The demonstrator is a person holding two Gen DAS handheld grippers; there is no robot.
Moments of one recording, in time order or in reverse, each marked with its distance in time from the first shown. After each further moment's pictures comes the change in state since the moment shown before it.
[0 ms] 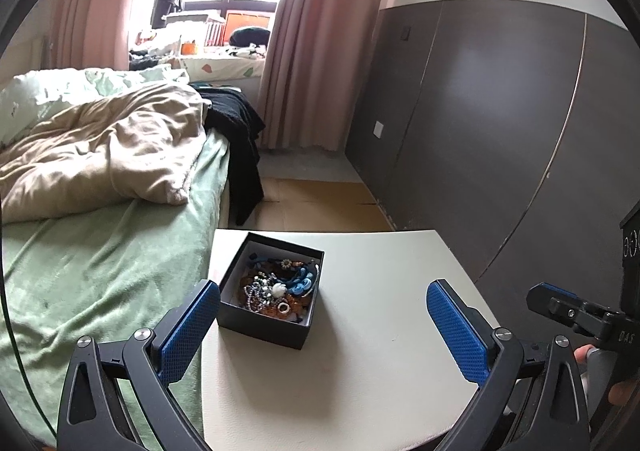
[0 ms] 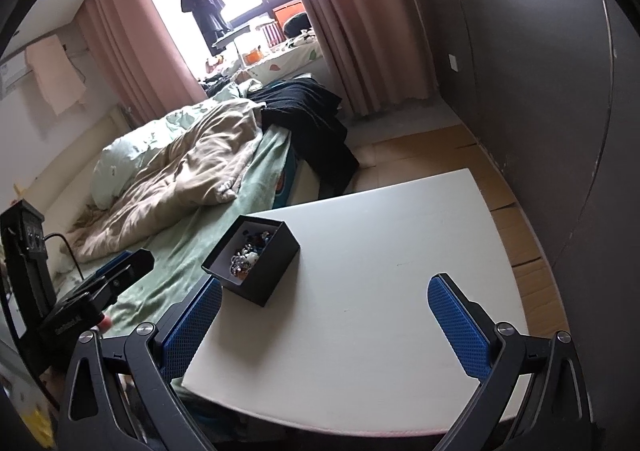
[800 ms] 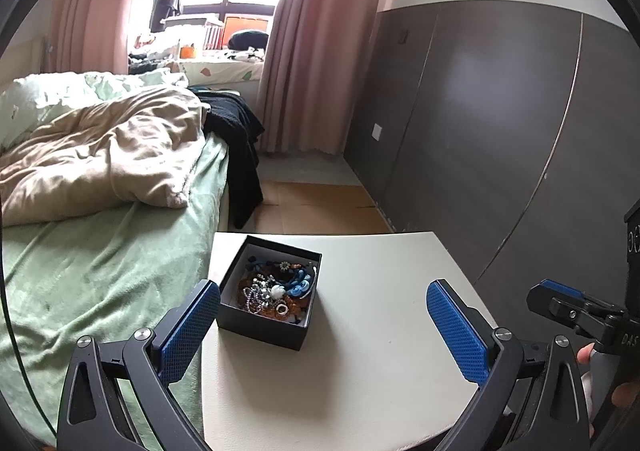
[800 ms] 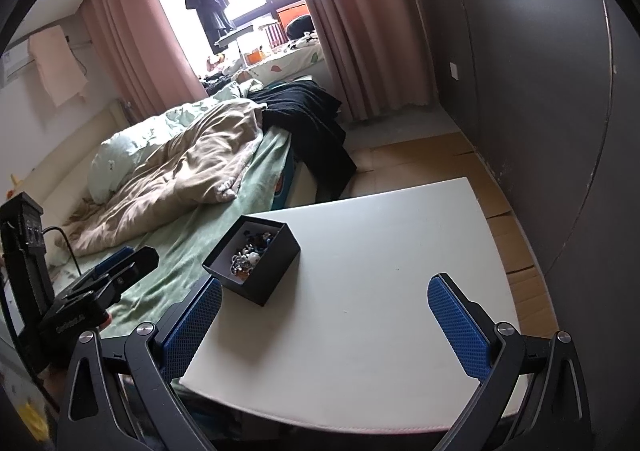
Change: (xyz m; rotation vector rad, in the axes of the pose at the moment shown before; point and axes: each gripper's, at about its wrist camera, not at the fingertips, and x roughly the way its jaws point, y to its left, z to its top) left arm -0.005 -0.005 0.000 0.006 -0.011 0.001; right arm -0.006 0.006 0.004 -0.021 -0.006 -0.018
